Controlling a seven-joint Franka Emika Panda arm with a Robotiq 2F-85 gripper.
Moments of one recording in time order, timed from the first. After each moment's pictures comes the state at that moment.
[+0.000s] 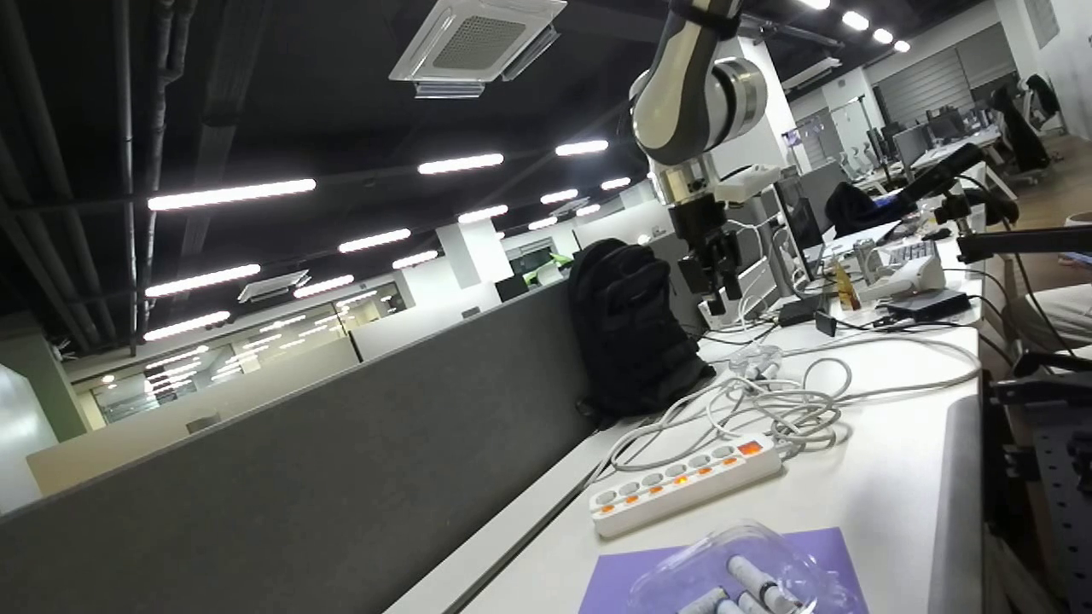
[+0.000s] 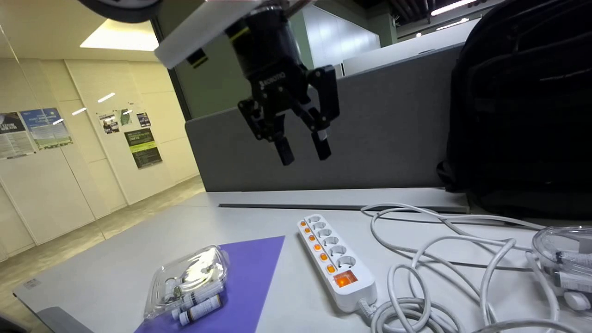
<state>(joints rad) -0.17 -0.22 -0.20 -2.50 -0.11 2.40 -0.22</state>
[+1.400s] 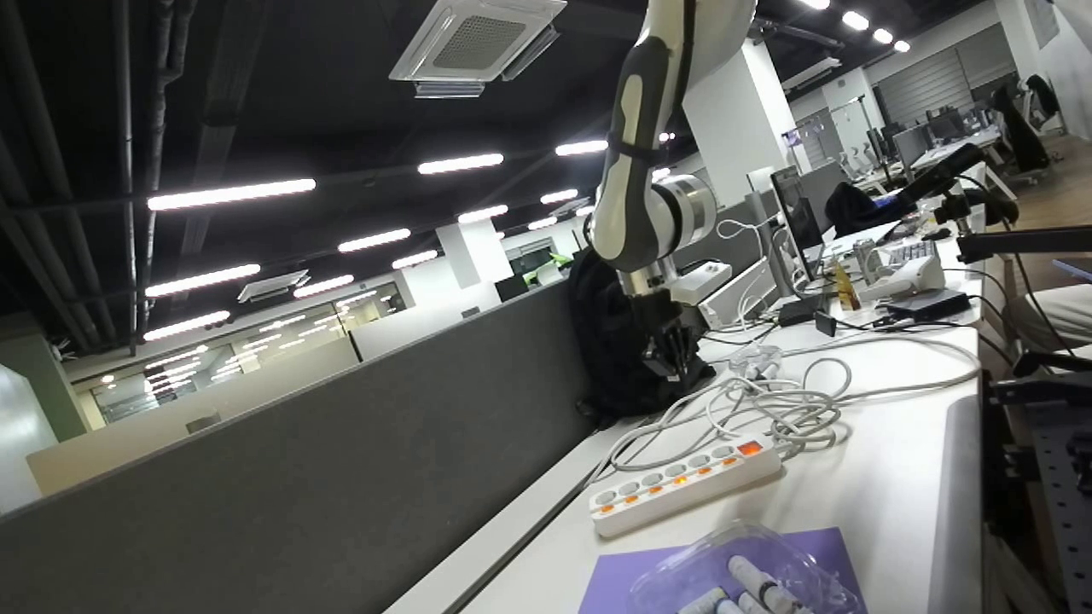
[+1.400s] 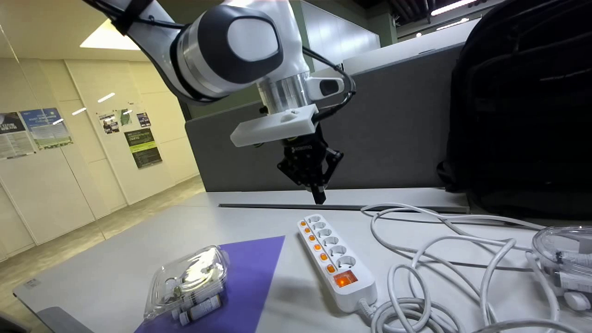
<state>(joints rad) -0.15 0.20 -0.09 -2.31 0.07 2.63 -0.29</state>
